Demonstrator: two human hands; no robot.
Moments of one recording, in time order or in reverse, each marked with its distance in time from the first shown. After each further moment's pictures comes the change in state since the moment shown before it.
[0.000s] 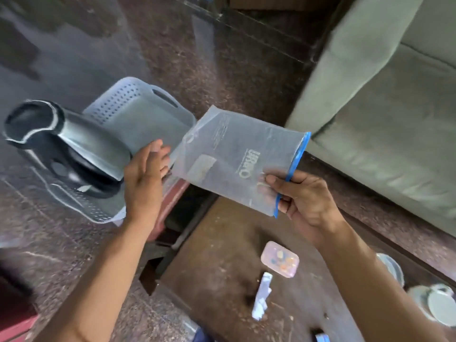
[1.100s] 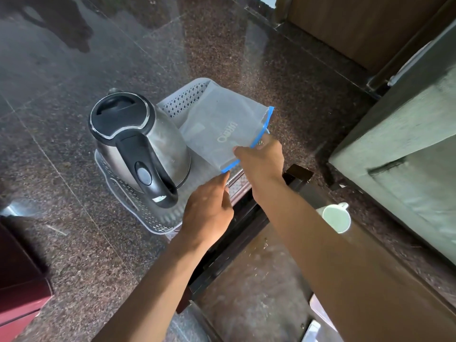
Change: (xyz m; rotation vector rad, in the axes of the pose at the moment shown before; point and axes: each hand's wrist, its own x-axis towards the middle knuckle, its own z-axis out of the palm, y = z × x) left_hand 0.039 -0.035 -0.035 0.962 -0.249 0.079; right_hand 0.122 0.040 0.231 -0.577 0.216 -0.146
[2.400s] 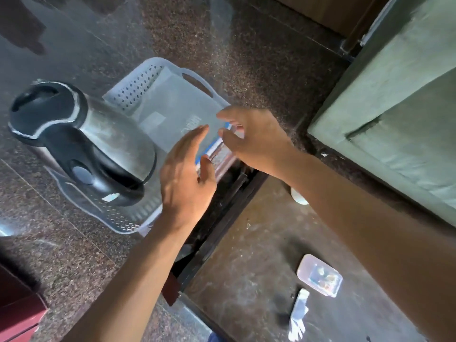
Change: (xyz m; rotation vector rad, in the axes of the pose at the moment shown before) left_hand 0.014 0.024 0.011 -0.182 0.391 0.366; right_hand 0.021 0.003 -0.081 -0.689 -0.289 -0.590
